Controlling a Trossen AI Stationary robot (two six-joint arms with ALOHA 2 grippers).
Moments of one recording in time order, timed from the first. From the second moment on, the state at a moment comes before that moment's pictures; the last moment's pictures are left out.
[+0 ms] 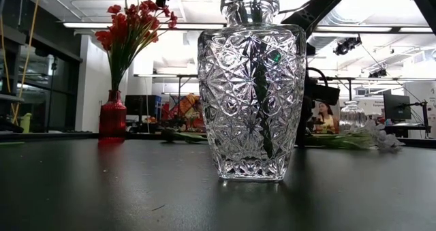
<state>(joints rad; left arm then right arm) 0.12 1.16 0.97 0.07 -0.09 -0.05 -0.39 1.91 1.18 -0.88 0.02 -3.14</state>
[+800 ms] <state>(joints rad) 0.12 1.16 0.97 0.07 -0.19 -0.05 -0.38 1.91 1.18 -0.87 0.01 -3.14</state>
